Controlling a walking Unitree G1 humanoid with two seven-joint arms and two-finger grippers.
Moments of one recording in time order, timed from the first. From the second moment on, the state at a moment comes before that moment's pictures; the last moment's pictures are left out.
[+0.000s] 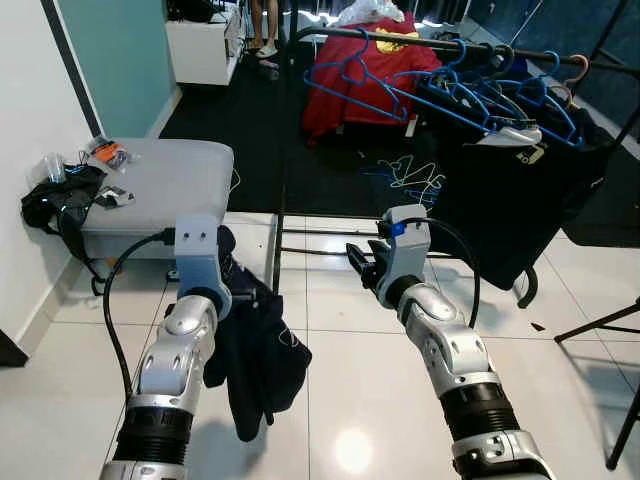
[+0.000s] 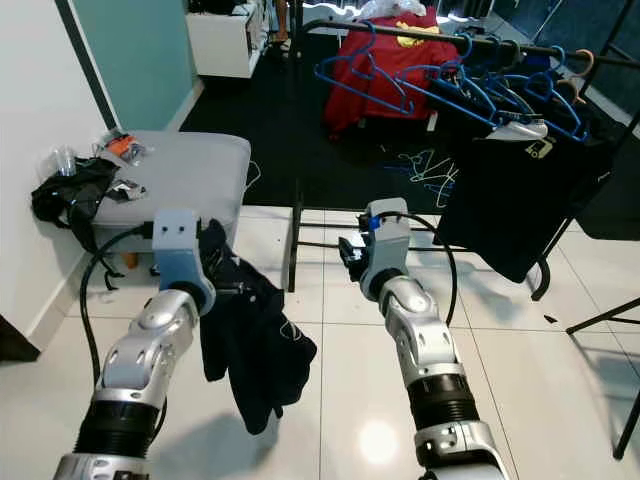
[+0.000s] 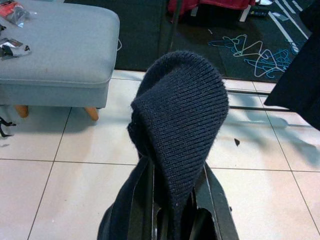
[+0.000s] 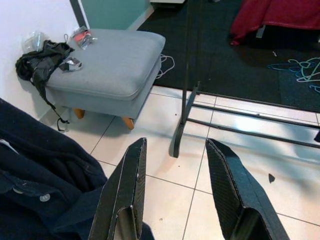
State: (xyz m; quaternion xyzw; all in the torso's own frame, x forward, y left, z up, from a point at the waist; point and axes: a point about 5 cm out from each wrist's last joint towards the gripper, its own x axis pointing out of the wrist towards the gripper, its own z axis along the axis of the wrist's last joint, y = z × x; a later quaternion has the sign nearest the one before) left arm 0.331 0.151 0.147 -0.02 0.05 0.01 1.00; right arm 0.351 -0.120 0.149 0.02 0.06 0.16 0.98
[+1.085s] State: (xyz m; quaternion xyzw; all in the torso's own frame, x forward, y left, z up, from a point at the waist) left arm 0.330 0.140 0.162 -0.02 0.02 -0.03 1.00; right arm 0.344 -0.112 0.151 -0.01 0.04 0.19 0.98
